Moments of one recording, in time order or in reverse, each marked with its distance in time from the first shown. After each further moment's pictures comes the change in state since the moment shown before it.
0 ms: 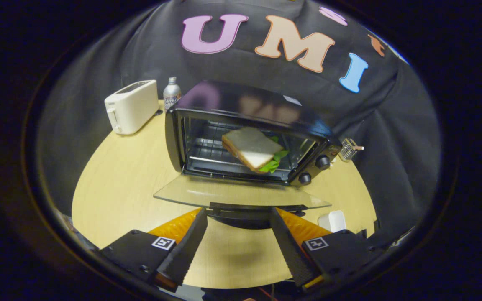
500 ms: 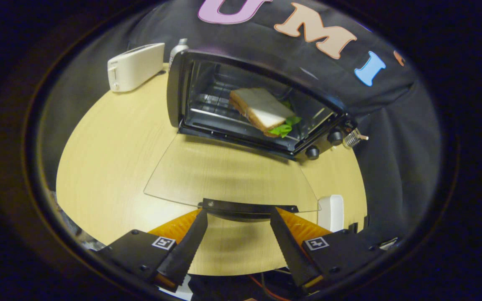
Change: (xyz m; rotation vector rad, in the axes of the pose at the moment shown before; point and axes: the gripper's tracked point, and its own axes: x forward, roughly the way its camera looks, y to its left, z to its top) arm 0.004 -0.001 -0.066 -0.154 0.198 -0.048
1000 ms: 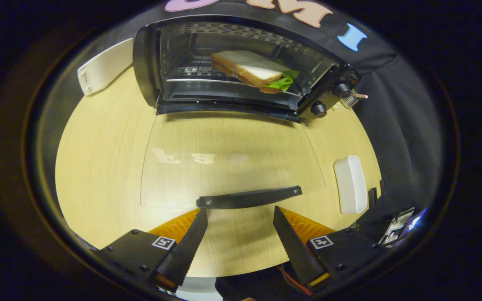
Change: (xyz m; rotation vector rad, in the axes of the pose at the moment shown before) arm 0.032 0.023 -0.055 0.141 0.215 -0.028
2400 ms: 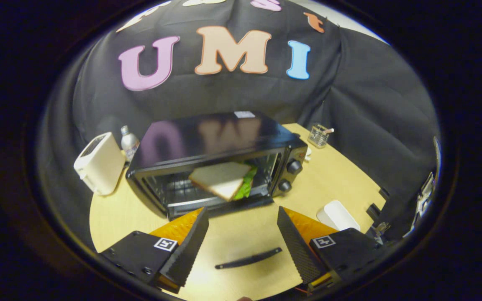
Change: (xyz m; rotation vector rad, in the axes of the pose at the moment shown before) arm -0.068 -0.048 0.111 0.349 -0.384 -0.002
